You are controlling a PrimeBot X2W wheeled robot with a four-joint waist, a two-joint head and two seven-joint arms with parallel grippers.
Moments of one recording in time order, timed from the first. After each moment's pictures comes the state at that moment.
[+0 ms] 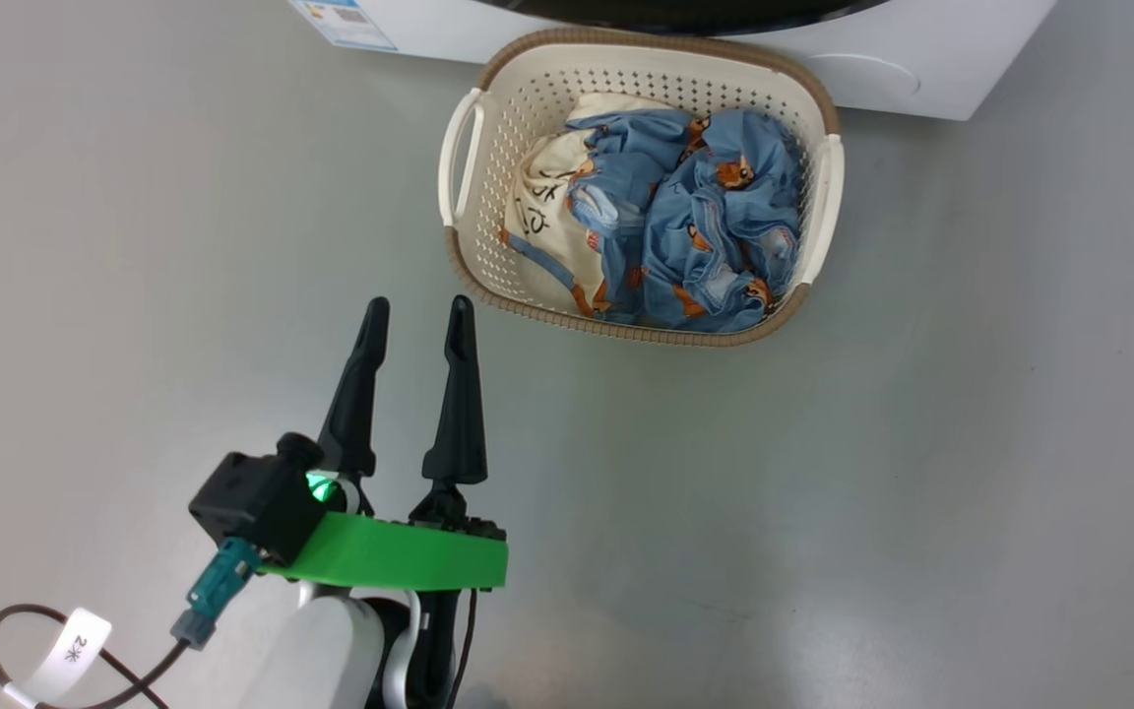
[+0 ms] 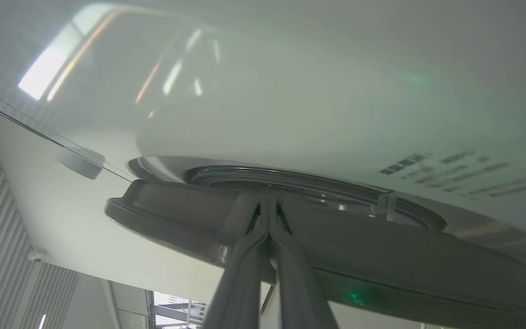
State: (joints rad) left arm -0.35 0.04 -0.42 0.08 -0.54 0.14 -0.26; right arm -1.27 -0.41 0.21 0.60 1.71 0.12 0.50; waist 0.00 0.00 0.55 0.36
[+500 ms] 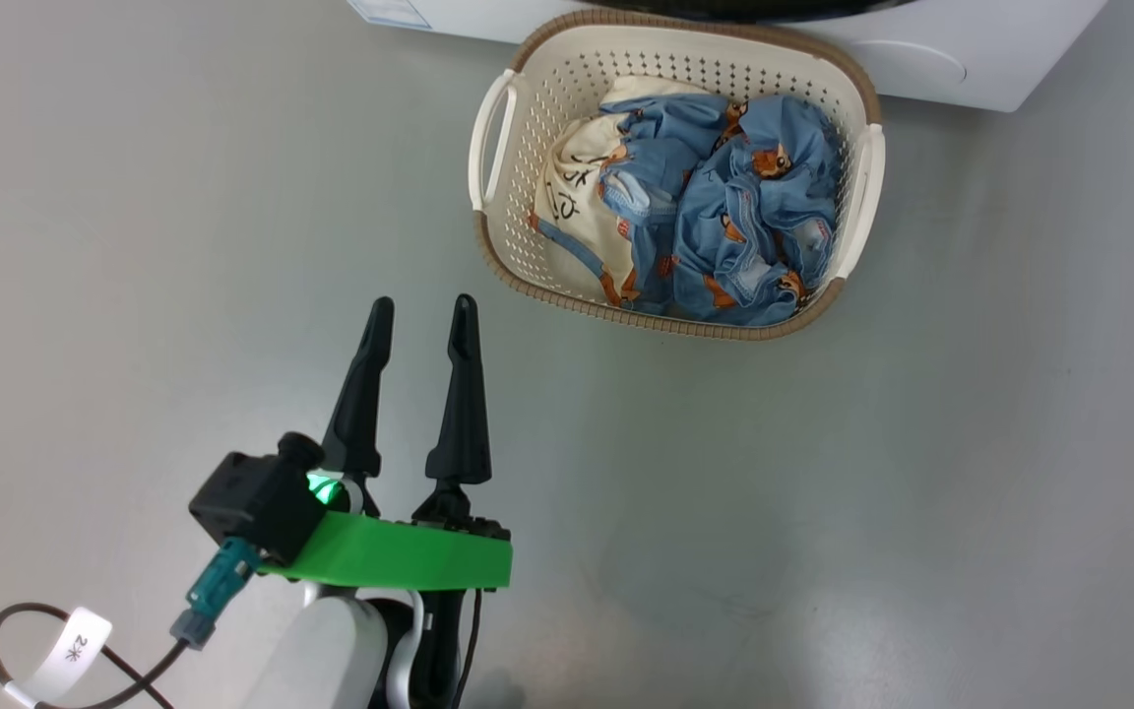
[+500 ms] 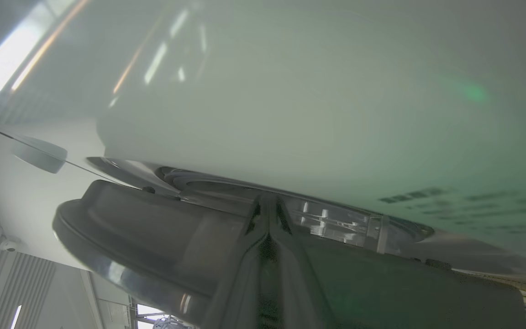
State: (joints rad) left arm -0.35 0.04 -0.43 0.07 -0.57 0.14 -0.26; right arm -1.34 -0.41 0.23 0.67 1.62 0.12 0.53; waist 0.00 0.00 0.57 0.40
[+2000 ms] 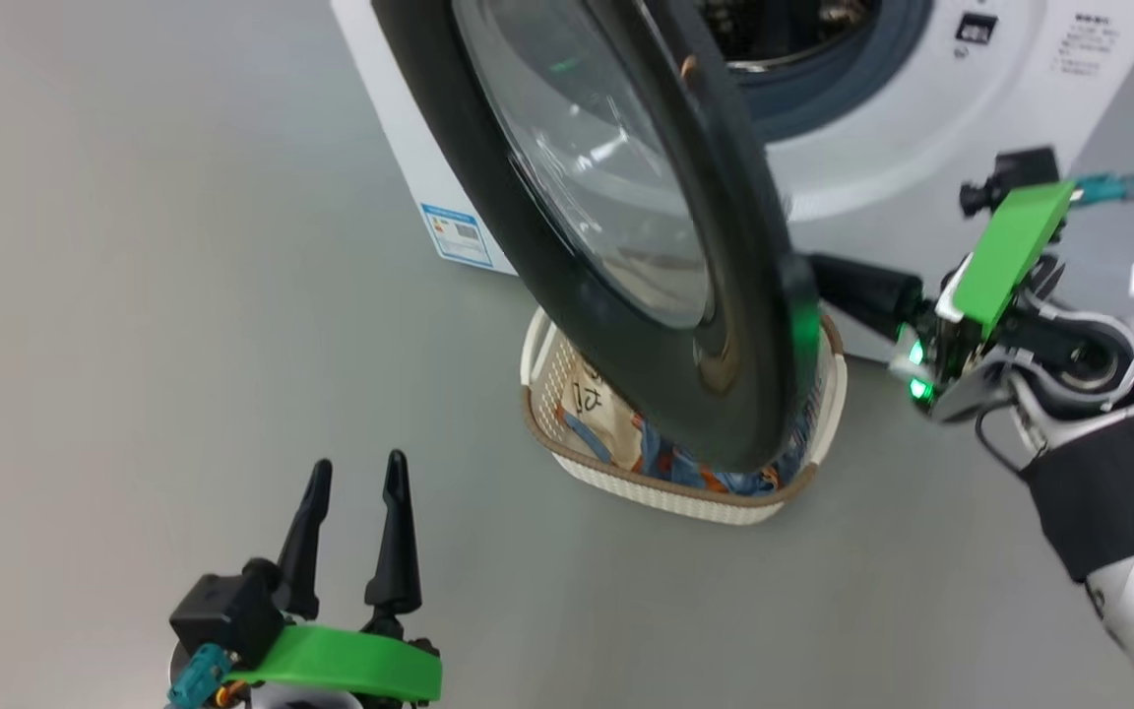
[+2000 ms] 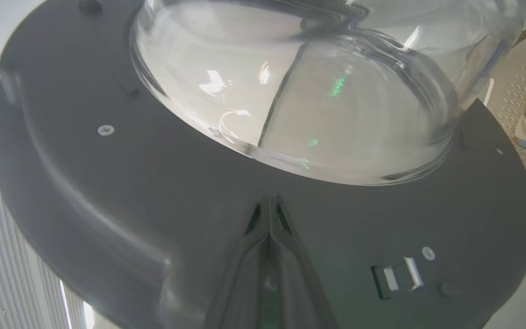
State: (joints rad) left arm -0.16 0.04 -0.29 0.20 -0.48 0.05 -0.26; right arm -0.78 -0.25 0.29 0.58 1.65 0.12 0.77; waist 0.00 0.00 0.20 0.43
